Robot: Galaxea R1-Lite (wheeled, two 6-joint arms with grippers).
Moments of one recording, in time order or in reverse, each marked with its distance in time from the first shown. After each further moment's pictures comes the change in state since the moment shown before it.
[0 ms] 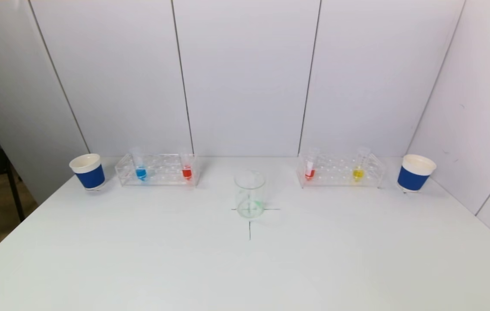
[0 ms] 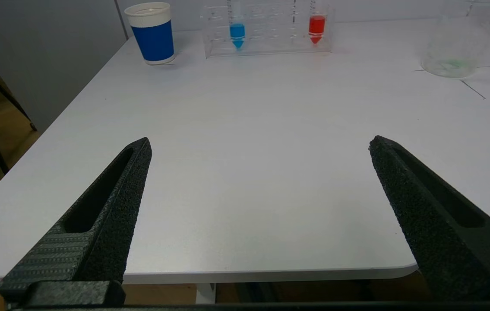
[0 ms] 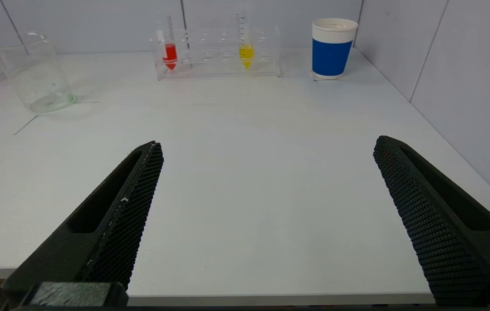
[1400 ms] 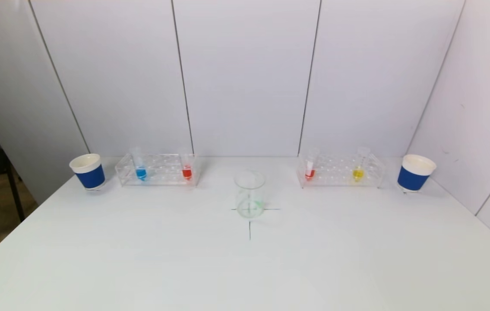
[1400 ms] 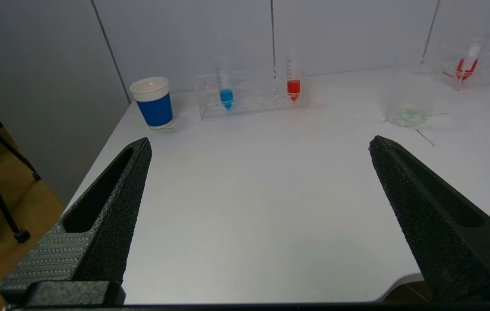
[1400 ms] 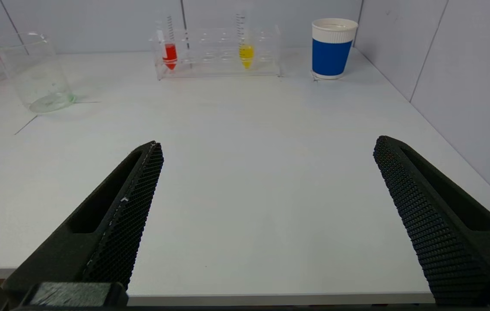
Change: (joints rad) left arm -0.001 0.108 -0.314 0.116 -0.062 0.047; right arm 0.000 0.000 0.000 0.000 0.000 0.000
